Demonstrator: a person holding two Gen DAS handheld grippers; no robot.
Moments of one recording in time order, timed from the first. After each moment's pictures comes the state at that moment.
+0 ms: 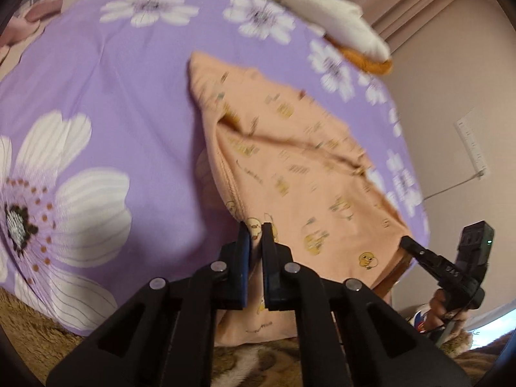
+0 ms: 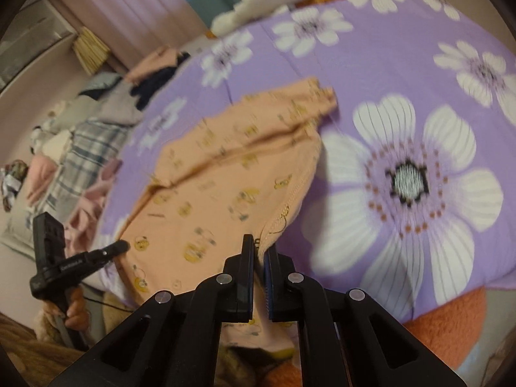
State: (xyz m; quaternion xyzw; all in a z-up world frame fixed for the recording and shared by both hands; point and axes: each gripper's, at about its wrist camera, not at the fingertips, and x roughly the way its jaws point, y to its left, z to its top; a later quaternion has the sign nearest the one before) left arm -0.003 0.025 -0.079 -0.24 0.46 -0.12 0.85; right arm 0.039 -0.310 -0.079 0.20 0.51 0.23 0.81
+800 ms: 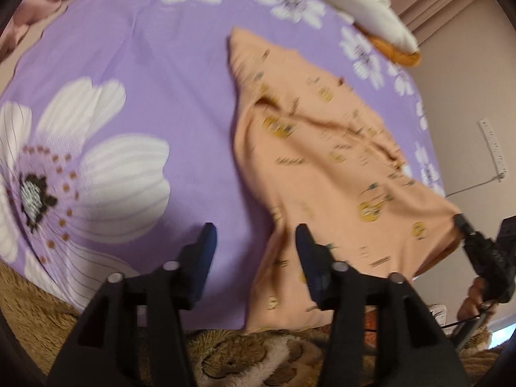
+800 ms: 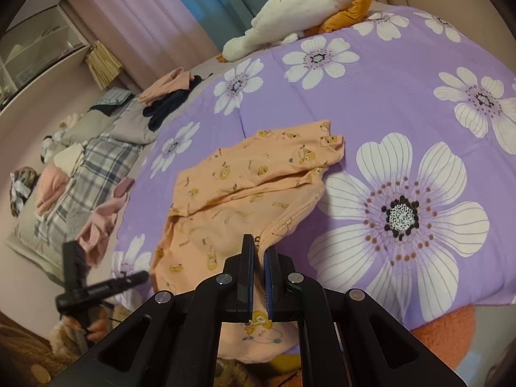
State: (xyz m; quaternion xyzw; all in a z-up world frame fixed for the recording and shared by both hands) left arm -0.005 0.036 -0.123 -0.23 0.52 -0.07 0.82; right arm 0.039 -0.320 -0.056 0.21 0.47 0.23 0.82
